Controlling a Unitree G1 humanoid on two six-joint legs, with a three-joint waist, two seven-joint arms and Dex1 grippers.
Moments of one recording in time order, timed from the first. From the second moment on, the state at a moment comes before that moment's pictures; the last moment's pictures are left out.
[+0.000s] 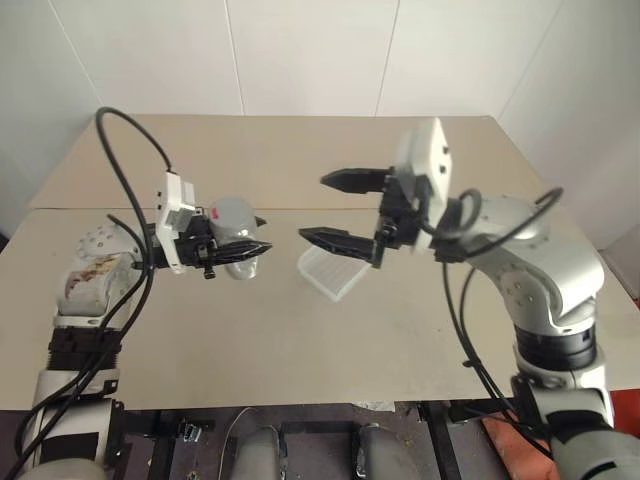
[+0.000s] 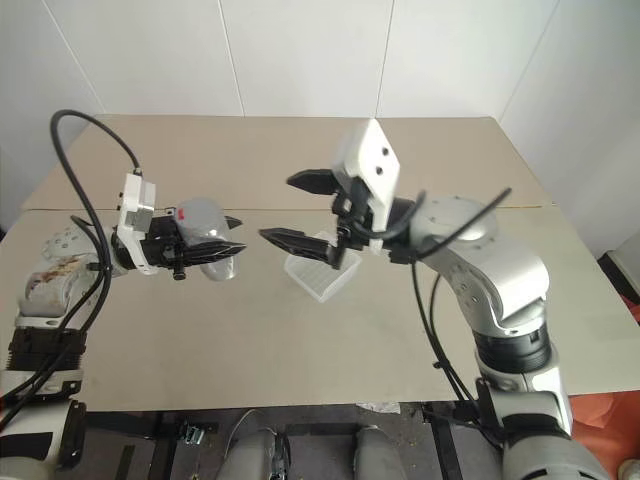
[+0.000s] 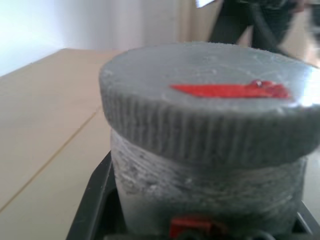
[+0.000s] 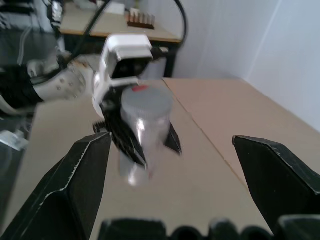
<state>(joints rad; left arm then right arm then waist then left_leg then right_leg) -0.62 0.68 0.07 0.13 -0.54 0.35 -1.34 -0.85 -0.46 0.10 -0.41 0.63 0.84 0.73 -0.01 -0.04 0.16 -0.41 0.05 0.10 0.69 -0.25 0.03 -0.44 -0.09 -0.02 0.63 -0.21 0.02</state>
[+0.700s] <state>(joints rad) -0.74 0.58 0.02 0.22 -0.54 0.35 -1.43 -0.97 -0.28 0.21 -0.29 0.58 0.96 0.58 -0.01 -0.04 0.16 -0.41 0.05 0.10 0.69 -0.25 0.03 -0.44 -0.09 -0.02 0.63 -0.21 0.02</state>
